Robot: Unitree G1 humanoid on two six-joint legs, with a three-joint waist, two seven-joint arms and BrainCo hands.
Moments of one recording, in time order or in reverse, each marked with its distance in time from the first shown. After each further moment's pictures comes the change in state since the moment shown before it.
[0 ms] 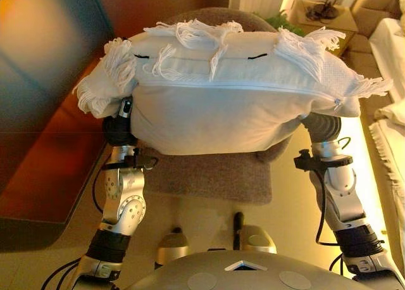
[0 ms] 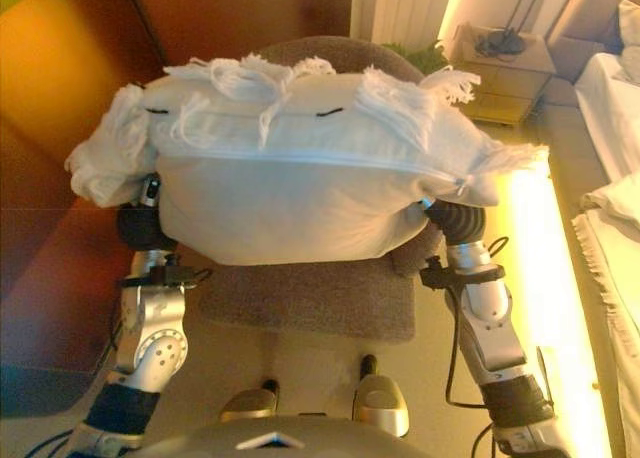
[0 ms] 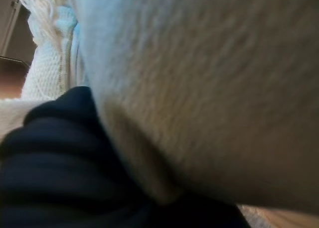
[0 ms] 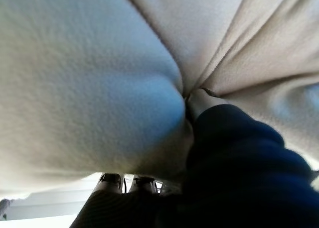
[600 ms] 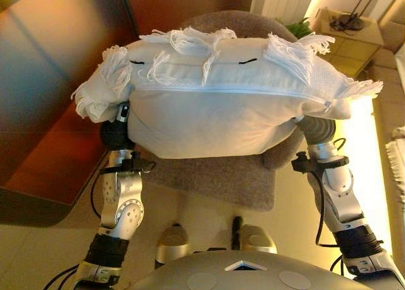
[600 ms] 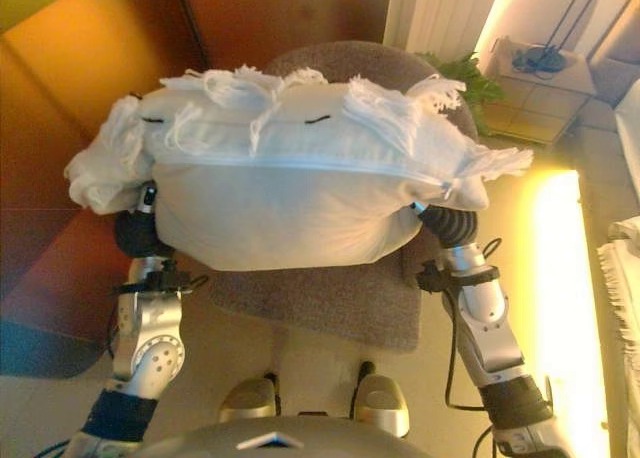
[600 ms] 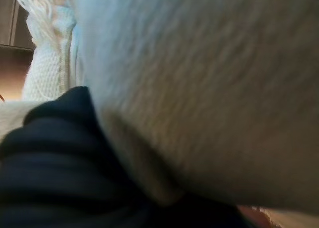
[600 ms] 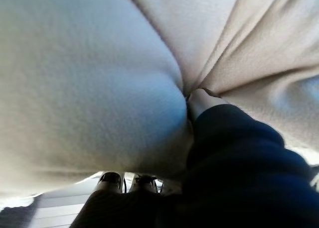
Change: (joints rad) left arm 0.040 0.004 0.034 0.001 -0.001 0.027 -0.002; right arm 0.002 0.009 0.057 0.029 0.009 0.033 0.002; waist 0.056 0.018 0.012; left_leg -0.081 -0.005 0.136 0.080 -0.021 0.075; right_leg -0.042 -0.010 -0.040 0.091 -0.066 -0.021
